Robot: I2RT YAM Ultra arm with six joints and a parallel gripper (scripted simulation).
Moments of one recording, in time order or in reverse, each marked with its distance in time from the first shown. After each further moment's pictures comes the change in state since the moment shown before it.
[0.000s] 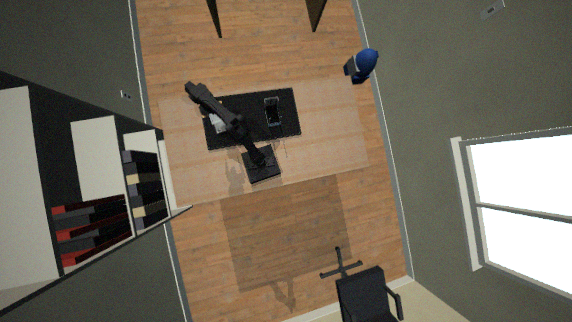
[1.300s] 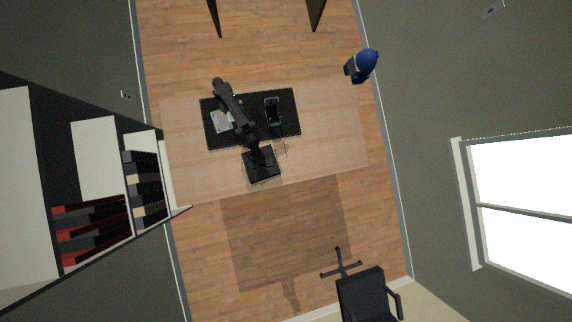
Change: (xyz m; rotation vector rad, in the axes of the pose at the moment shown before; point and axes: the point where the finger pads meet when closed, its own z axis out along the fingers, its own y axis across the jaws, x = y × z) arm 0.022 -0.110 0.001 0.003 0.017 0.144
